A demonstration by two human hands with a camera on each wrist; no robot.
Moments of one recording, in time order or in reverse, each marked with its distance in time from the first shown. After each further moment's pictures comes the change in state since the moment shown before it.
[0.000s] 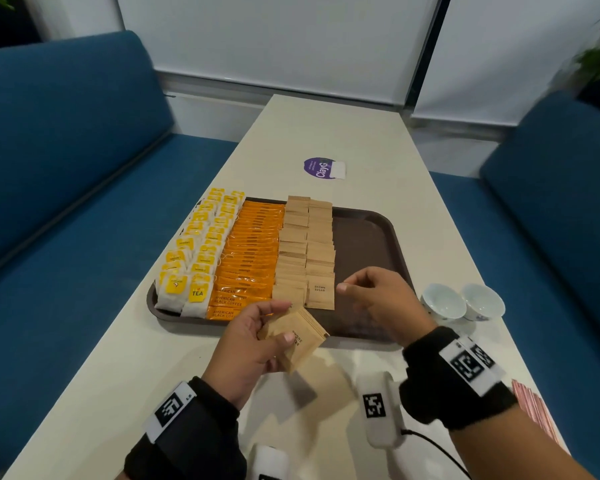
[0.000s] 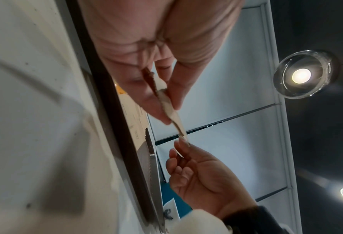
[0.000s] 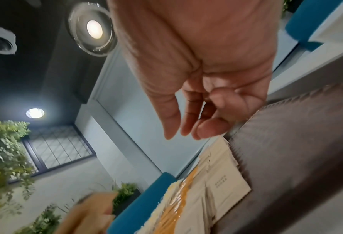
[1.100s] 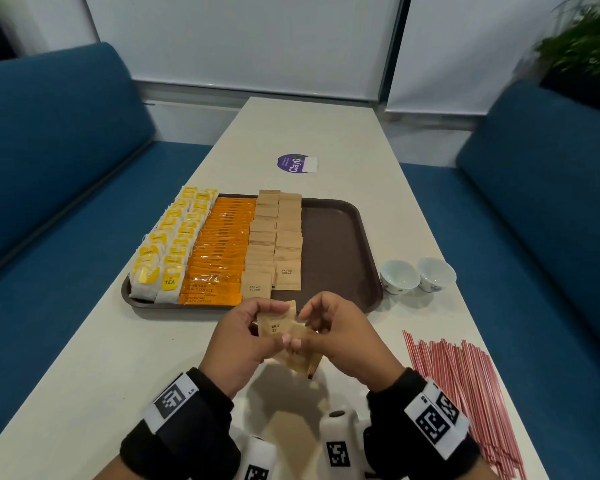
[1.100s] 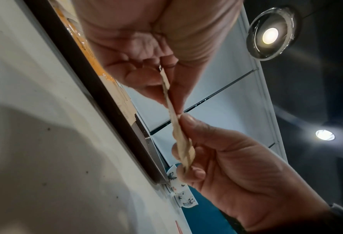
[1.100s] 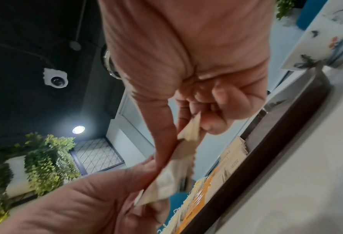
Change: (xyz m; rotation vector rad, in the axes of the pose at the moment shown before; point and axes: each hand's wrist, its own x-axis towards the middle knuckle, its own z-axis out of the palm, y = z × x) left_hand -0.025 -0.013 0.037 0.327 0.039 0.124; right_hand -0.066 0.042 0.008 0.147 -0.187 -0.148
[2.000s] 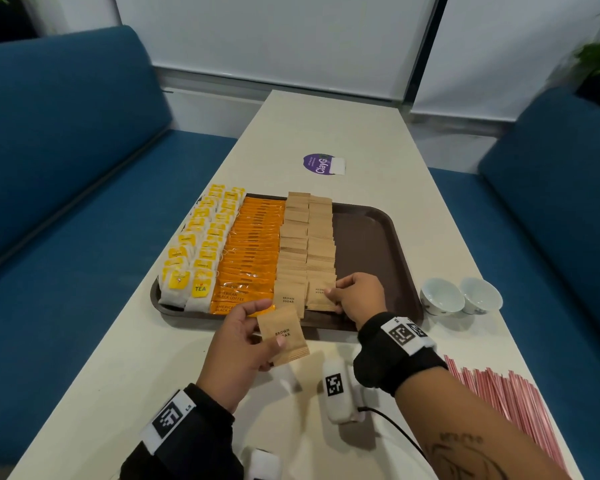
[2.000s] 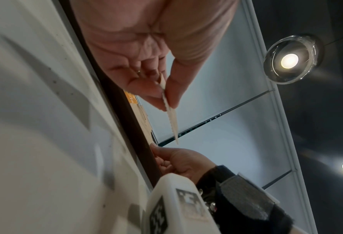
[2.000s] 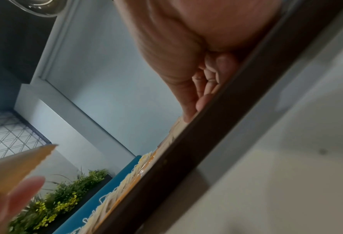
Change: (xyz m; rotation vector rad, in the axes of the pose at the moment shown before) left_hand 0.018 -0.011 -0.049 -0.086 0.082 -0.095; right_hand 0.119 0.018 0.011 -0.156 0.392 0.345
